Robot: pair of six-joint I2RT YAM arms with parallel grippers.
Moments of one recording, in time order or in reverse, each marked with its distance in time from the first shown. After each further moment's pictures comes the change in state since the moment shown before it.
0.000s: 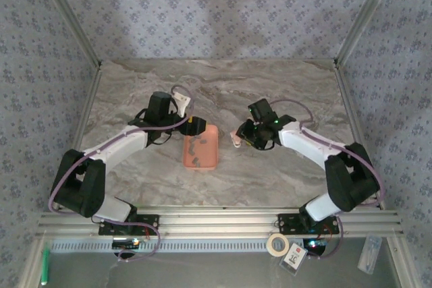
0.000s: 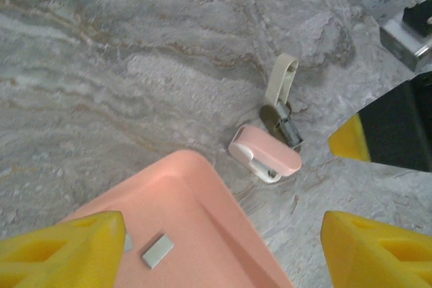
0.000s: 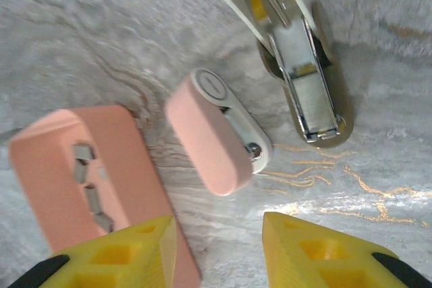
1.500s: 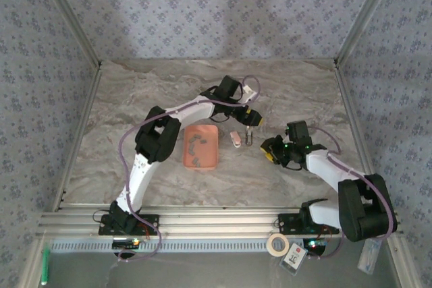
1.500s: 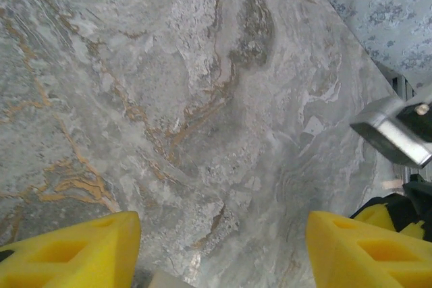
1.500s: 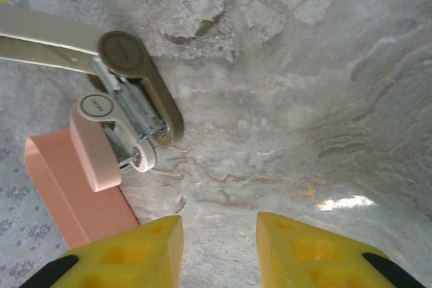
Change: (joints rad) left arm -0.262 0.877 0.953 -0.239 0.234 0.051; right arm -0.314 -0.261 -0.477 0.286 -0.270 0.018
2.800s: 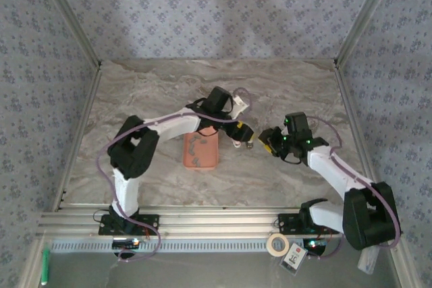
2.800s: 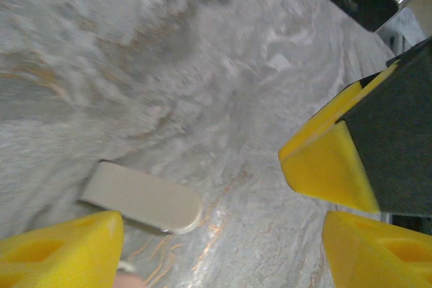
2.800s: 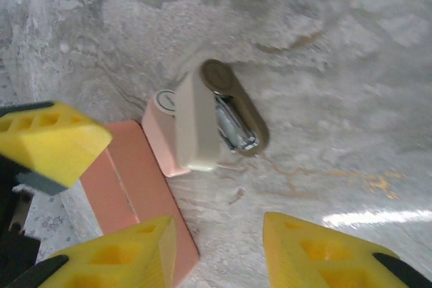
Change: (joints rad) left arm -0.033 -0.390 -0.471 0.116 -0.127 0.011; right arm 0.052 -0.020 0.142 -0.102 0.035 -0.015
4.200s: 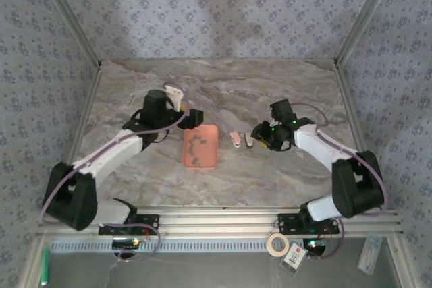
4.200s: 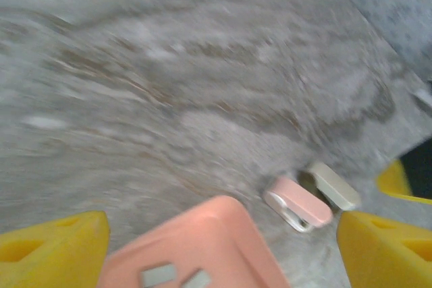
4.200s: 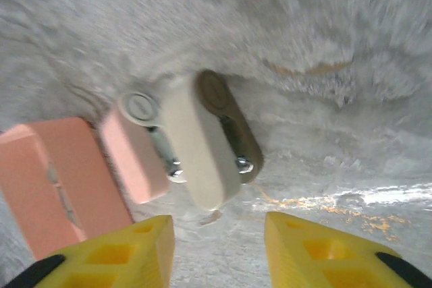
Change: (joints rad) left arm 0.304 -0.642 -0.517 0.159 -0.359 -0.097; right arm 0.070 0.197 0.229 -0.195 0.125 -0.180
